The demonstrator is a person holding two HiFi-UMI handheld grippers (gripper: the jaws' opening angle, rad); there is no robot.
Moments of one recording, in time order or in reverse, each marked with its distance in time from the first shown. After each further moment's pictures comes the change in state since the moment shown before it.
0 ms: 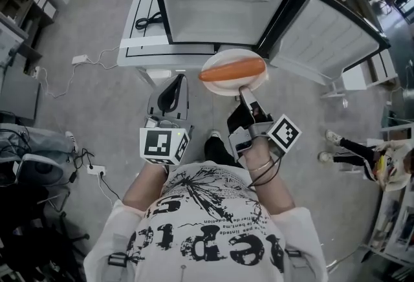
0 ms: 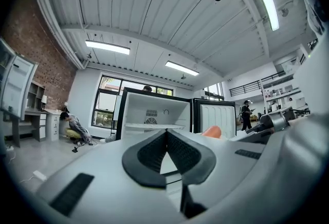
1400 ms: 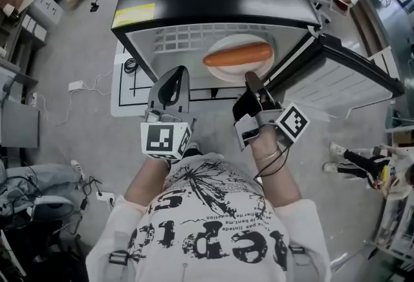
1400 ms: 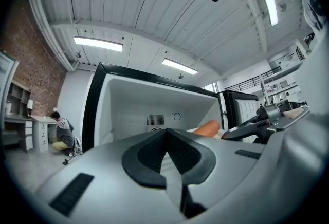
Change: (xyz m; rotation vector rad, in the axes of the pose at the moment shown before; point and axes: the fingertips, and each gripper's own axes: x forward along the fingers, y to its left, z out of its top) left arm 0.225 0.071 0.020 0.065 -0.032 -0.047; right arm 0.200 0.020 0.136 -0.002 -0.075 0.041
